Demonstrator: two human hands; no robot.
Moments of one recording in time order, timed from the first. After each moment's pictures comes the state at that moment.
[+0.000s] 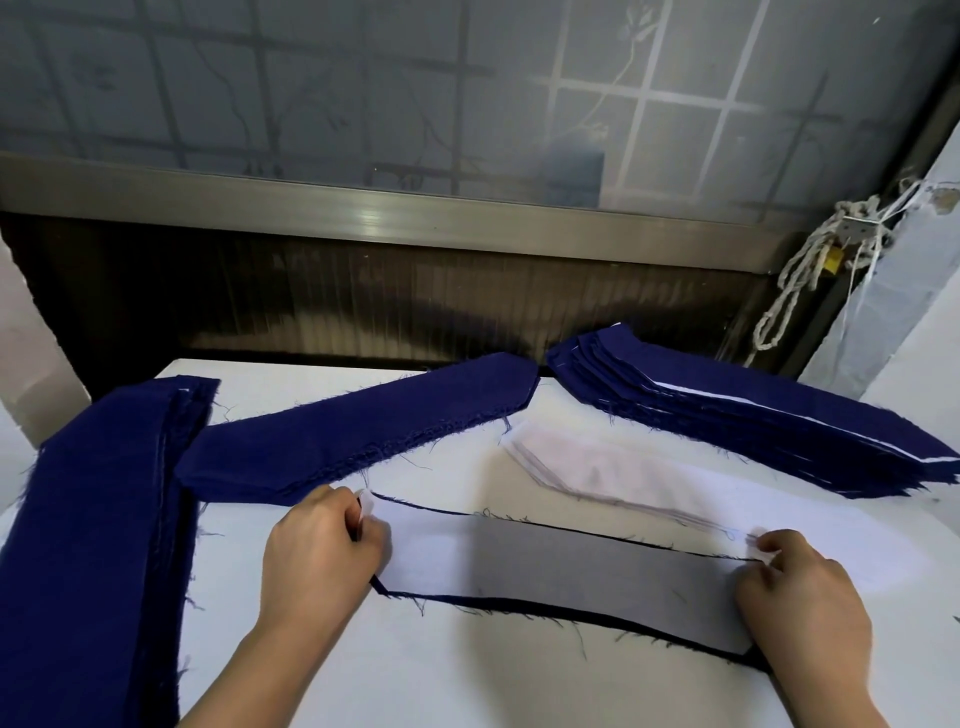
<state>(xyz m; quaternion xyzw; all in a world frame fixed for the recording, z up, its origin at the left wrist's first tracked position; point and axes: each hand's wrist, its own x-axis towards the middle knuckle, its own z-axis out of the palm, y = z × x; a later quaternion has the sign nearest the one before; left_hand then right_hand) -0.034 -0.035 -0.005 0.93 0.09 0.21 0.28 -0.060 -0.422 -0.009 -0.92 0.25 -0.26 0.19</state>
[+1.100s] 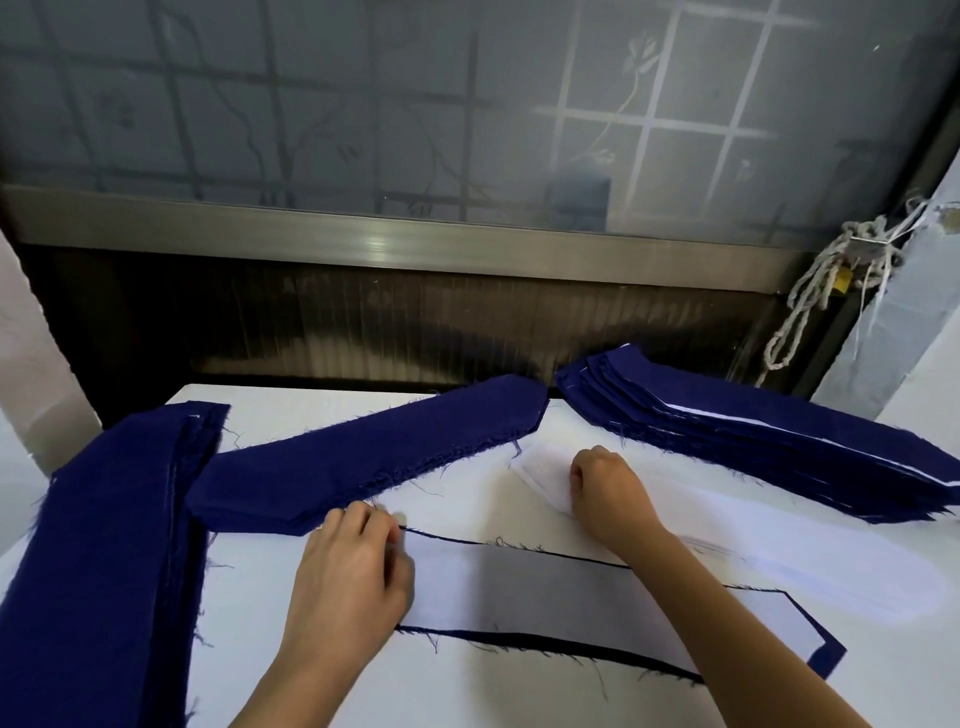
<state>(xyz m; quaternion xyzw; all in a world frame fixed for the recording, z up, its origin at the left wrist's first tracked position) -0.029 -0.039 -0.014 0.94 -0.04 0.27 0.20 0.081 -0.313 0.002 -0.98 -0.05 -0.12 0.14</state>
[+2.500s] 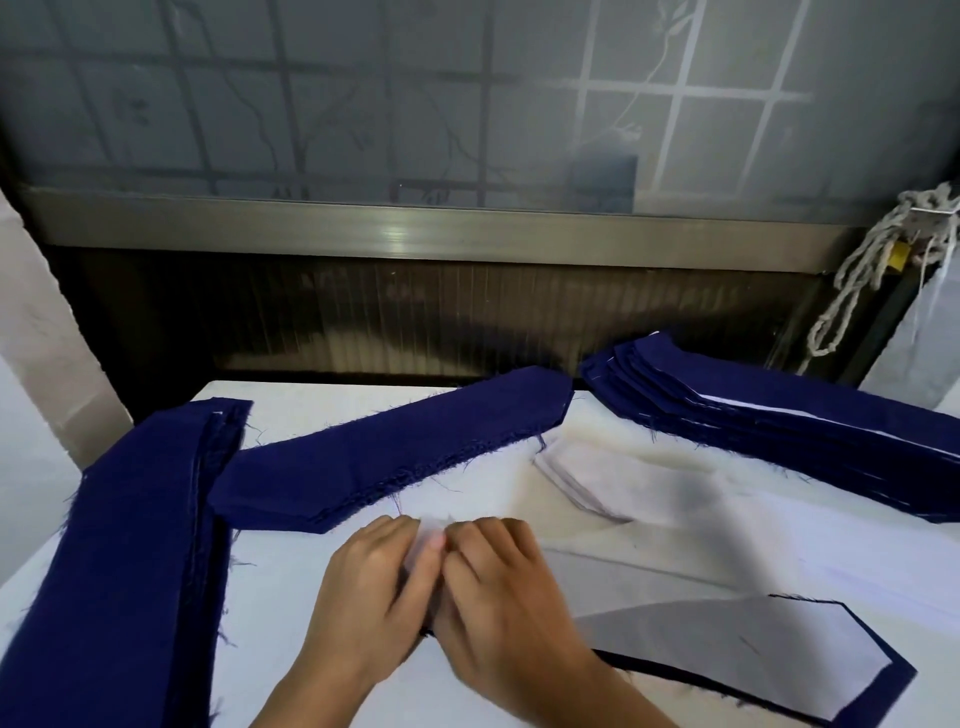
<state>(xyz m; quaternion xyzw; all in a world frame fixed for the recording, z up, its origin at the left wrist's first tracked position) -0.037 -0.036 -0.004 0.89 -0.13 0.26 0.35 -0.032 -0.193 -0.004 -0.87 -0.35 -0.30 0.17</state>
